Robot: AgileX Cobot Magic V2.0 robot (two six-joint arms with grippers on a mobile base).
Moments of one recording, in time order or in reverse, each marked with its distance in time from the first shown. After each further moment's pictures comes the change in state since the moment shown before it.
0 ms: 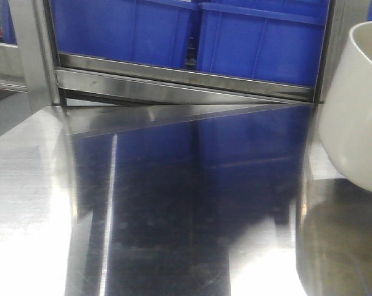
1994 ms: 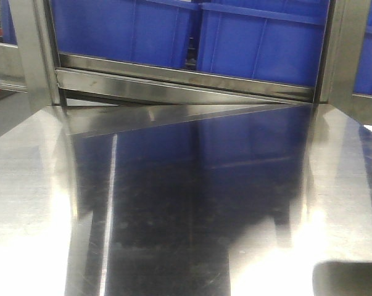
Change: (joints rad) left arm 0.000 0.000 0.000 0.000 0.000 0.000; right arm 0.003 -0.729 0.419 -0.096 -0.320 0.172
